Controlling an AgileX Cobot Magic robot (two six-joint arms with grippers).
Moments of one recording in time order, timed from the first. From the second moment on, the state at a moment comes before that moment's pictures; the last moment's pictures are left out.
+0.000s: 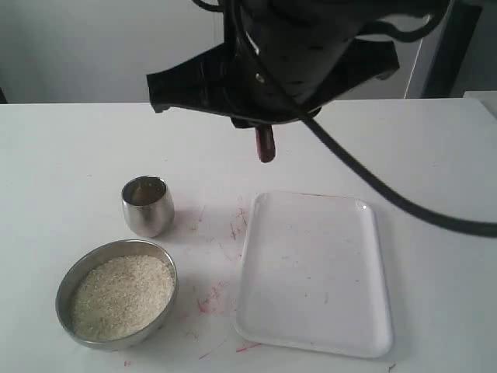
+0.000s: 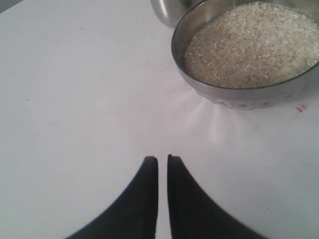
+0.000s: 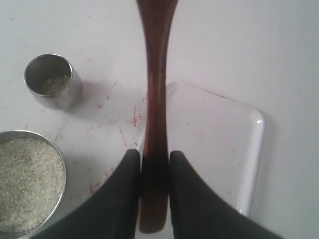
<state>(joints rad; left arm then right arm) -0.16 0.00 -0.02 0.01 0.38 0.24 0.91 1.52 -1.53 -0.58 1.20 0.94</state>
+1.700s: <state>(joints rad) -0.16 0.00 -0.02 0.01 0.38 0.24 0.66 1.64 -1.11 -0.18 0.98 0.91</state>
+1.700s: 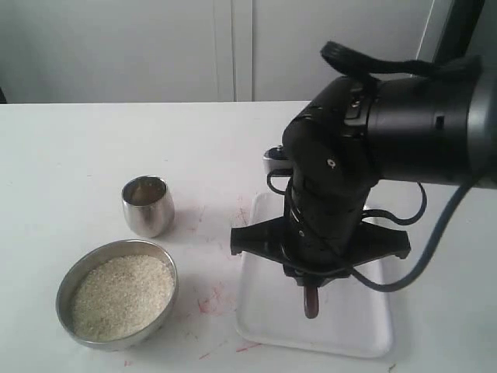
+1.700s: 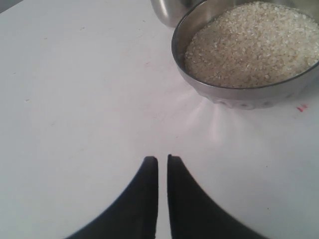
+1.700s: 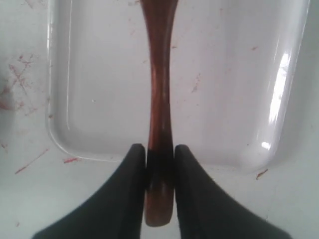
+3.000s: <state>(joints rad) -0.16 0.00 -0.02 0.01 0.38 0.24 0.56 1.81 -1.11 -0.01 0.95 0.71</state>
